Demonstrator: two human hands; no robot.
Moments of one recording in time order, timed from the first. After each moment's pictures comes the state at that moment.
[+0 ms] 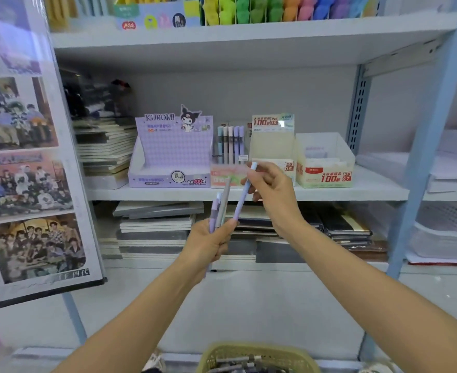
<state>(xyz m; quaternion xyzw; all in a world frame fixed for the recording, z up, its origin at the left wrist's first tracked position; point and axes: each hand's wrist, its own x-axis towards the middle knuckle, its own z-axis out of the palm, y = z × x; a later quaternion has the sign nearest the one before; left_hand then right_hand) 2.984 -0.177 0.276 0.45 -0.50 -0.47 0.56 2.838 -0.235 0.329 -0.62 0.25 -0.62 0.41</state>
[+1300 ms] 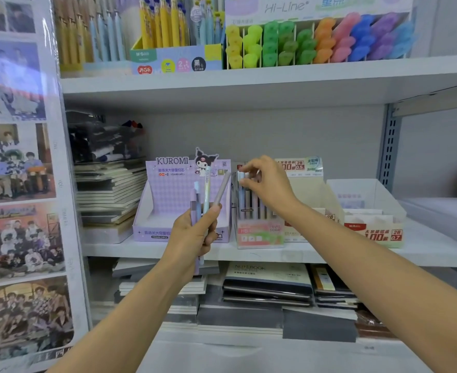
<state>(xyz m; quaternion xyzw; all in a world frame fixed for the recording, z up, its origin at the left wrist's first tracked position) 3.048 -0.261 0.356 0.42 -0.49 -0.39 0.66 2.892 -0.371 0.422 -0.78 0.37 -0.50 0.03</state>
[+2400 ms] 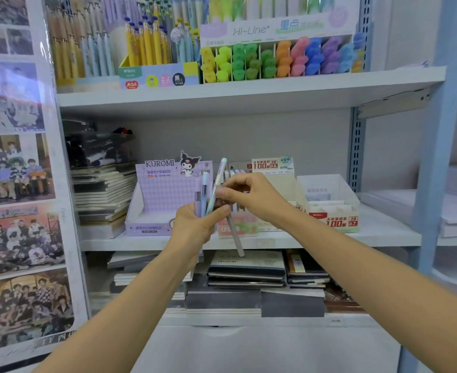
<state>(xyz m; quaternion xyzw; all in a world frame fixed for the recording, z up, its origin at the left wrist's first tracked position) 2.998 -0.228 0.374 0.43 -0.52 -0.34 0.65 2.853 -0.283 0.416 -0.81 0.21 -0.47 0.29</state>
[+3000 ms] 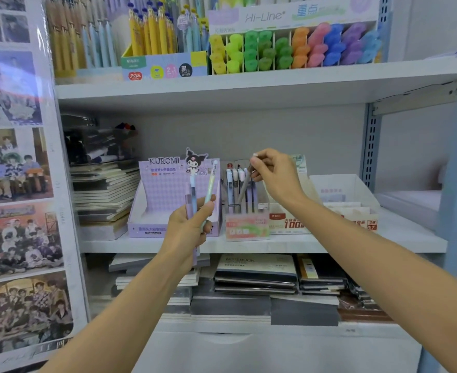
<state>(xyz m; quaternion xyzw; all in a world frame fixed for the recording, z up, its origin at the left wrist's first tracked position) 3.031 -0.252 0.361 0.41 -0.48 -0.38 0.68 2.854 -0.349 0.428 -0.72 0.32 -0.60 0.16</state>
